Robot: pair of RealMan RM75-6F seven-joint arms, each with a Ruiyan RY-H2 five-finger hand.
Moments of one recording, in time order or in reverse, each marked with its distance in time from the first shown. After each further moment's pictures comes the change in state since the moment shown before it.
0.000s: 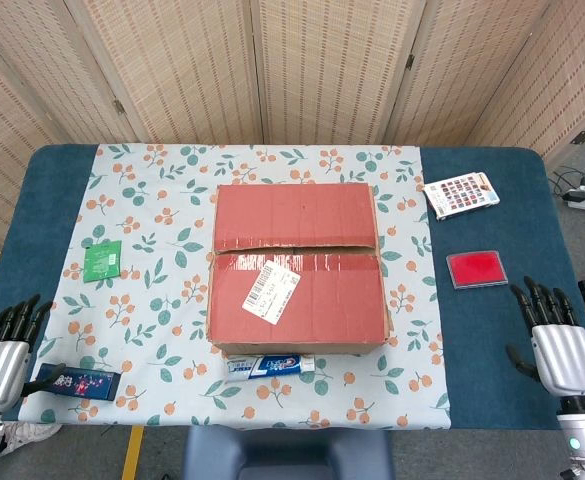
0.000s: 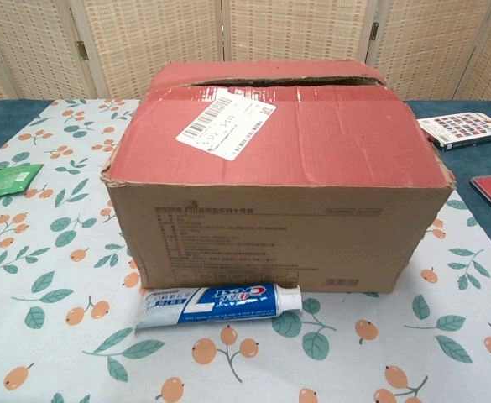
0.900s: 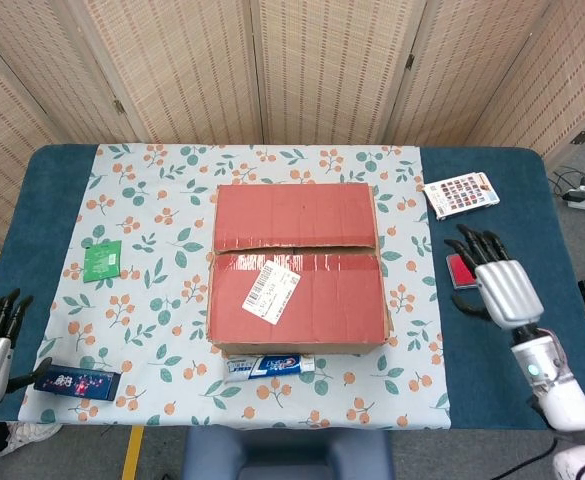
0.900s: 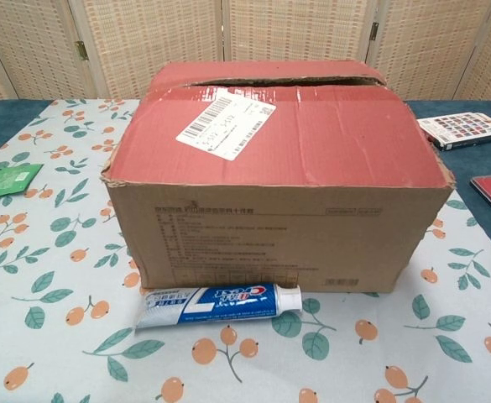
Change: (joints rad) left arm 0.011 0.012 -0.028 0.007 -0.037 0.026 -0.028; right arm 0.297 0.028 0.150 0.010 0.034 -0.311 0.190
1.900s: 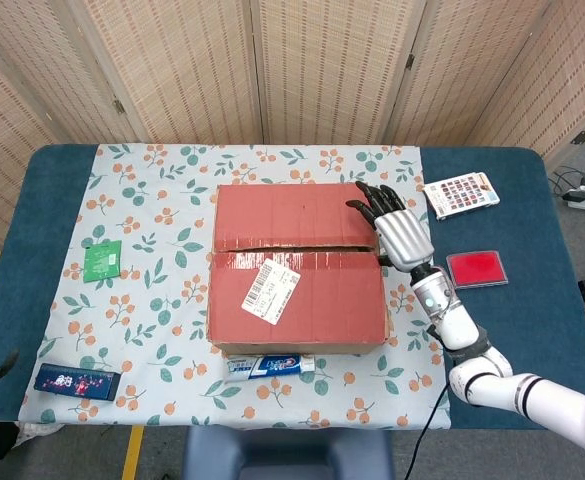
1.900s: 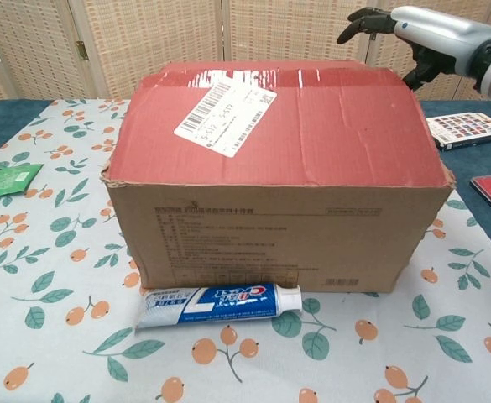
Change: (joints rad) left arm 0.038 0.007 -0.052 0.017 -0.071 0.076 -0.009; right arm 0.356 -0.399 0.106 0.399 0.068 -0.132 0.027
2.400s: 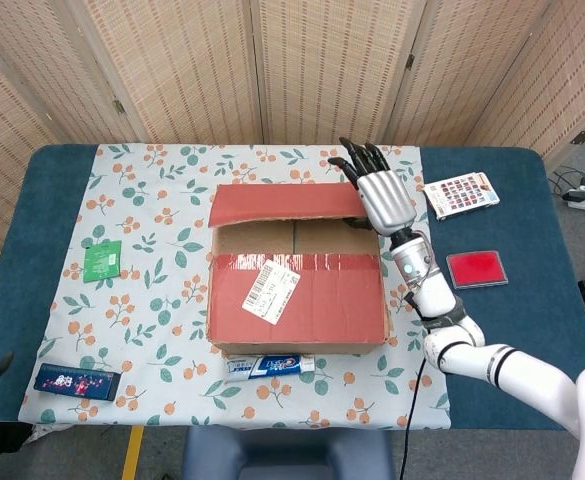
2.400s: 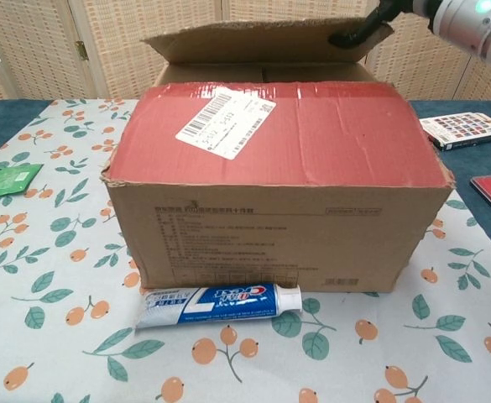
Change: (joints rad) left arm 0.019 0.021 -0.003 -0.005 0.007 0.010 -0.060; right arm 0.147 -0.035 0.124 0.079 0.099 -0.032 -0.035
